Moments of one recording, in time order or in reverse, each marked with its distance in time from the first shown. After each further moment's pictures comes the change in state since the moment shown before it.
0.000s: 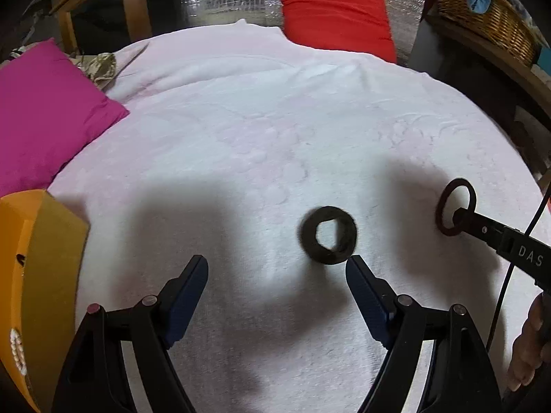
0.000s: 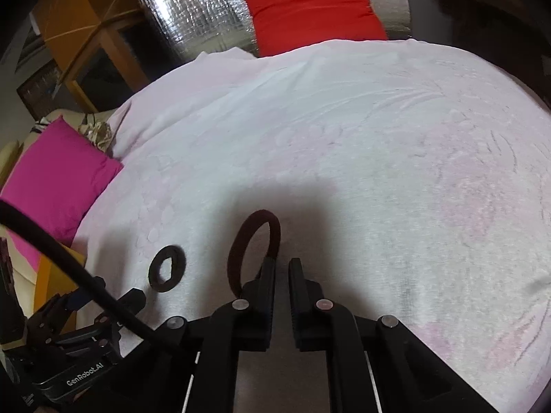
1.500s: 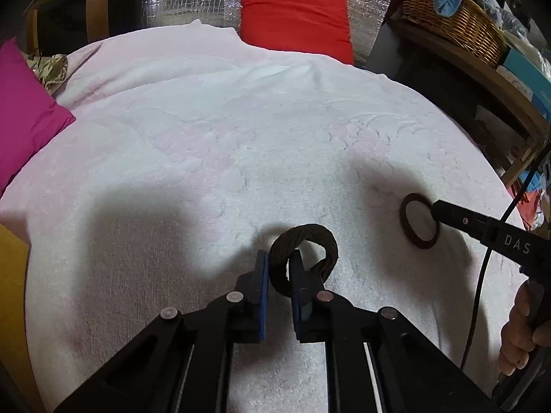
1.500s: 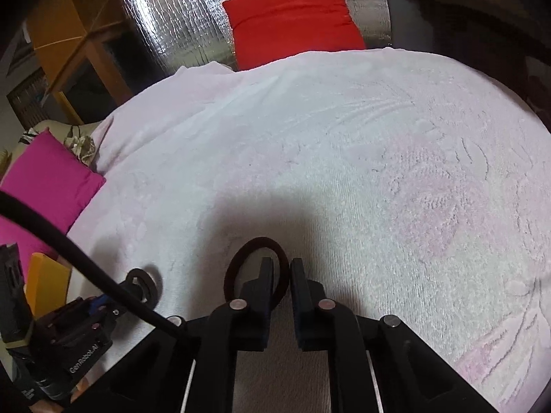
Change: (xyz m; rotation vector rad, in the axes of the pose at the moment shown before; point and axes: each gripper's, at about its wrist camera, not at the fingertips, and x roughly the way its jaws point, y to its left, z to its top) left arm 0.016 -0.017 0.004 0.044 -0.021 -0.198; right arm -0.014 -0.021 0.004 0.013 -0.045 -0.052
